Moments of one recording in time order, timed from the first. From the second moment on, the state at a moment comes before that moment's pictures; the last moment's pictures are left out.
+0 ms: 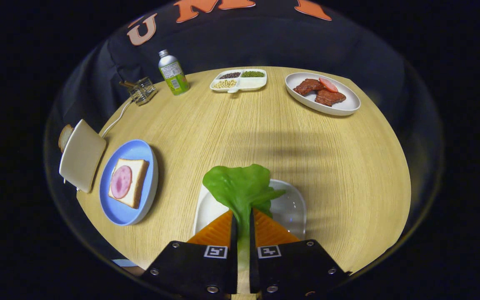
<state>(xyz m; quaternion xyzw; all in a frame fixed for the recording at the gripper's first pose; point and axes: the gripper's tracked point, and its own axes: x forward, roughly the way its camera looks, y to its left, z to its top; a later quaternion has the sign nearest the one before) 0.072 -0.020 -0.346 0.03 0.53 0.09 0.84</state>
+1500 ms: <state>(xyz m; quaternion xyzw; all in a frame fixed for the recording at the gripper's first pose) 0.081 0.191 -0.290 0.03 0.49 0.23 0.84</state>
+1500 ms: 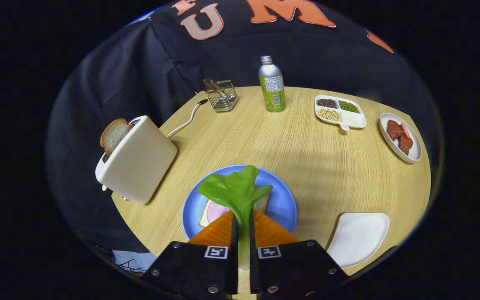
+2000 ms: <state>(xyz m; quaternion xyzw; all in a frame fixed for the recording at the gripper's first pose) 0.088 0.212 -0.309 0.04 0.51 0.22 0.83</state>
